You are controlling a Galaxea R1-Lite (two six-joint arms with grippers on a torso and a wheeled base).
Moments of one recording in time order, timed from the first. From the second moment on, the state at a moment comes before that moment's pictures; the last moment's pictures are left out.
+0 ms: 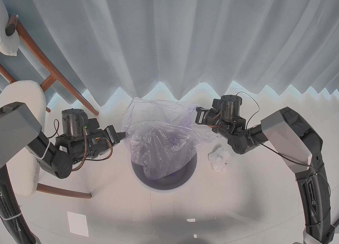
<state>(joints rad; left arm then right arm) -0.21 2.05 -0.78 -0.94 -0.40 -0.68 0.27 2.55 -1.67 -0.72 0.02 0.28</state>
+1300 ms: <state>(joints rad) -0.27 1.93 -0.61 -1.02 -0.41 -0.57 0.13 2.19 -1.30 -0.63 0.18 0.46</state>
